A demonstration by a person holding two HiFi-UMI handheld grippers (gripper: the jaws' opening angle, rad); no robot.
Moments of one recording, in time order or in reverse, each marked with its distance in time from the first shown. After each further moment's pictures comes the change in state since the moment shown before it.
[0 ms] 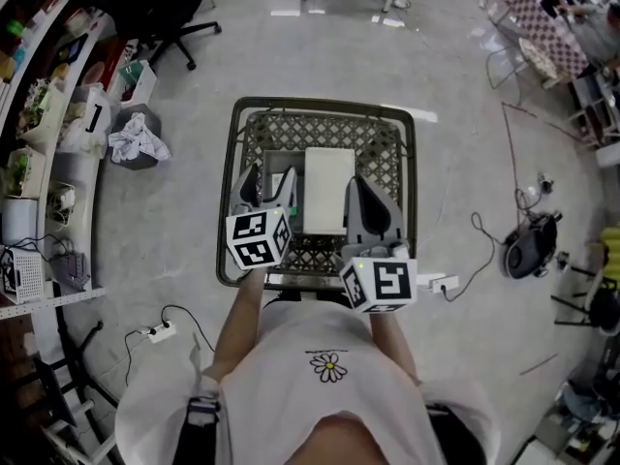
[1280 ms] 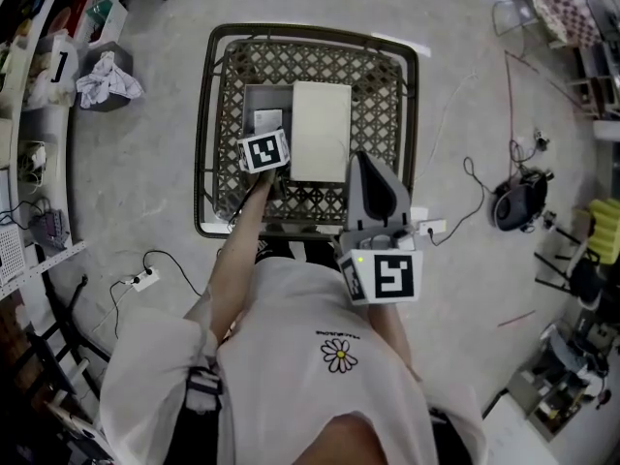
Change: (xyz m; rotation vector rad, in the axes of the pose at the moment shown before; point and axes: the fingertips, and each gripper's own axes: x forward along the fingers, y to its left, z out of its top) left arm 0.083 0.068 -0.227 -0.129 0.624 0.233; right arm -0.013 0.000 -0.035 -0.039 0.146 -0.018
